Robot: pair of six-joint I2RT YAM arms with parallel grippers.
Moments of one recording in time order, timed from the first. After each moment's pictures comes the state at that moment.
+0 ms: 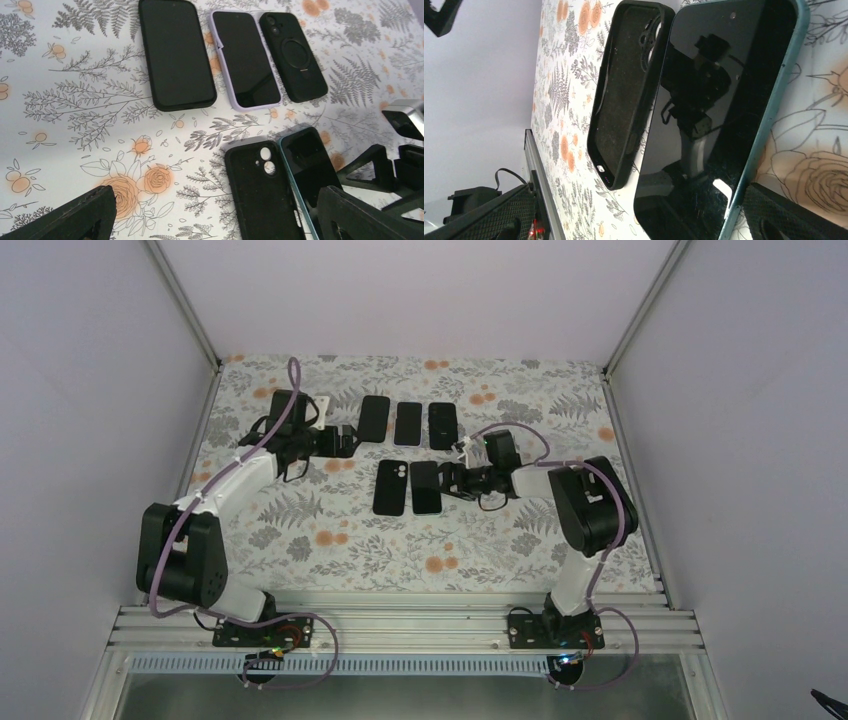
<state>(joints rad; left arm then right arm) -0.22 1.46 1.02 -0.32 0.33 -0.21 0.34 1.85 0.85 0.11 -0.89 0.47</state>
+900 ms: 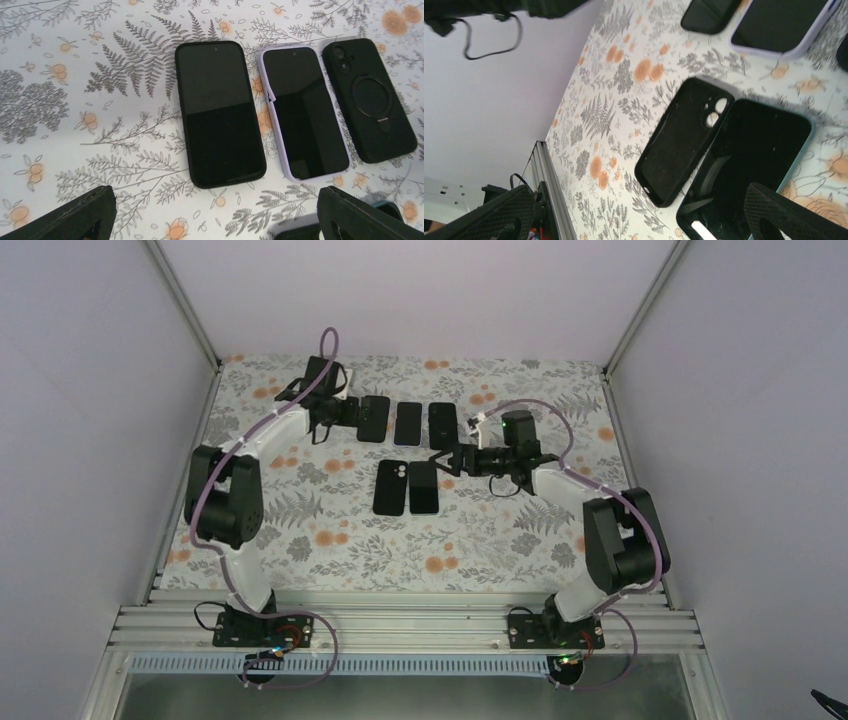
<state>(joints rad) -0.27 1.83 1.41 -0.43 0.13 -0.17 0.31 1.62 0.88 0.03 -0.89 0.40</state>
